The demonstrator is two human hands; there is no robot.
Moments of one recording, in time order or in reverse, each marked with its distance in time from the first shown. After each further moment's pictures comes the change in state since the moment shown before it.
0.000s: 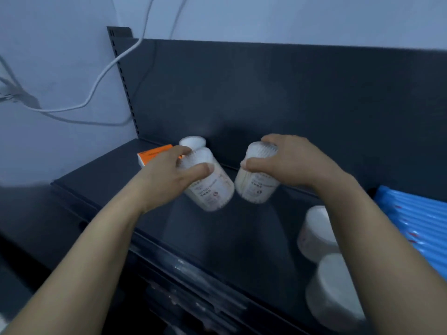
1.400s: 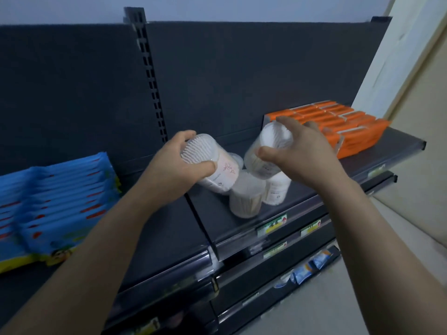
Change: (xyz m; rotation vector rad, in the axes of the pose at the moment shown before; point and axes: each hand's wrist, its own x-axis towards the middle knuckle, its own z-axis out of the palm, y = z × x) left_hand -0.262 0.406 0.460 -0.248 -0.682 0.646; right_hand -0.503 0.407 -0.251 -0.112 0.697 0.864
